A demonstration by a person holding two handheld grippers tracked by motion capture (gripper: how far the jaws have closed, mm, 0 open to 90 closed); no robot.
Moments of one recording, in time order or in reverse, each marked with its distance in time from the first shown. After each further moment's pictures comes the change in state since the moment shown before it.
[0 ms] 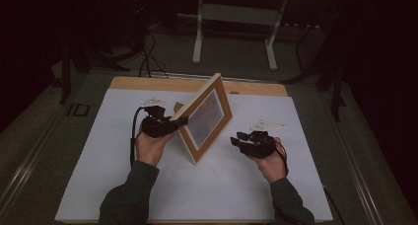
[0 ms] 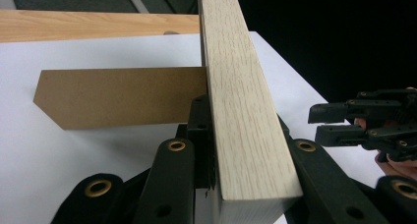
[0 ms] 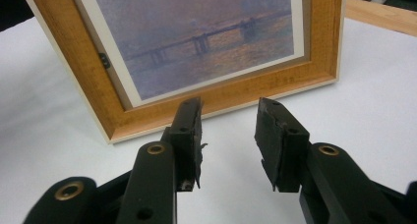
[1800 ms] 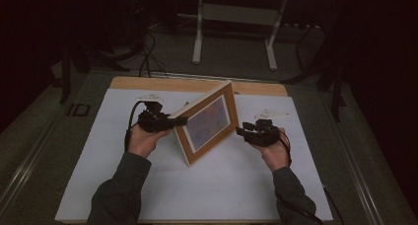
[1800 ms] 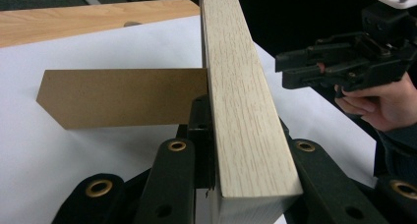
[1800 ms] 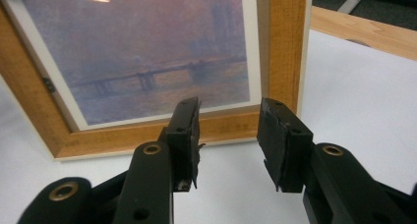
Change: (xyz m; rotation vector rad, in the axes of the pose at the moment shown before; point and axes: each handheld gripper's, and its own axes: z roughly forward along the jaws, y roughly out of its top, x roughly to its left) left arm 0.024 0.011 0.001 0.075 -0.184 0.101; right arm -0.026 0.020 0.002 0.006 -0.060 0.019
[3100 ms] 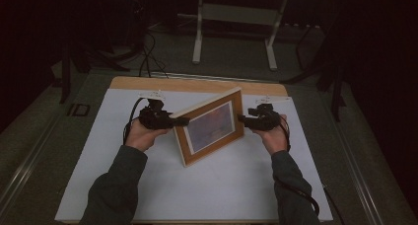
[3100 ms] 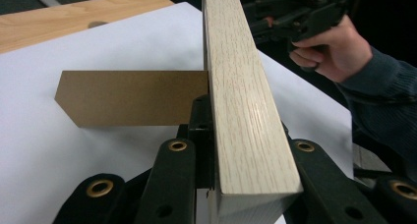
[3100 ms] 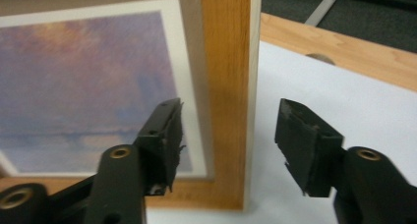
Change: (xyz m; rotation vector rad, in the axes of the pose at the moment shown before) left arm 0.010 0.009 0.004 0.053 -0.133 0.097; right arm -0.032 0.028 0.019 -0.001 -0.058 0.024
